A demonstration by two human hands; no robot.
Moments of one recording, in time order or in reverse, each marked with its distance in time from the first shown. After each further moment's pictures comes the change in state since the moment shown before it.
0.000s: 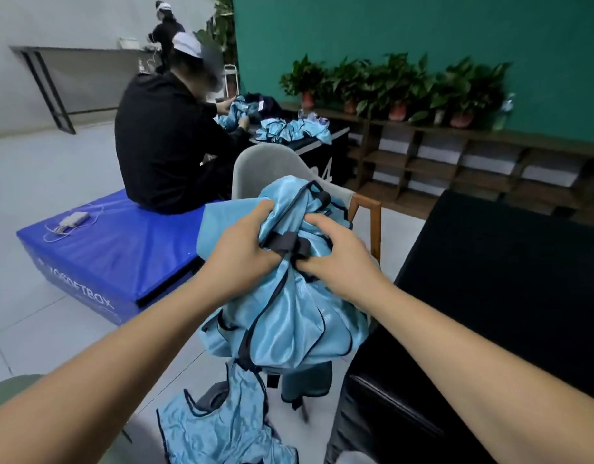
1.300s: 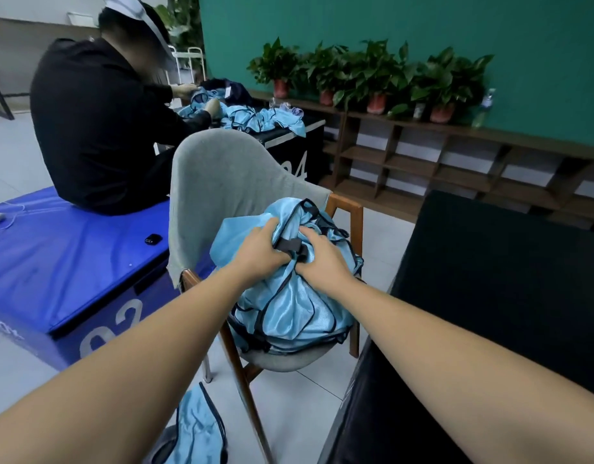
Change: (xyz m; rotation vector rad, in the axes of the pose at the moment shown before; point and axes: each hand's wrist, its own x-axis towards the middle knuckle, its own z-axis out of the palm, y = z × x) left_hand 0.183 -0.148 0.192 0.052 -0.200 -0.189; right_hand 0.139 0.233 0.000 -0.302 0.045 0.234
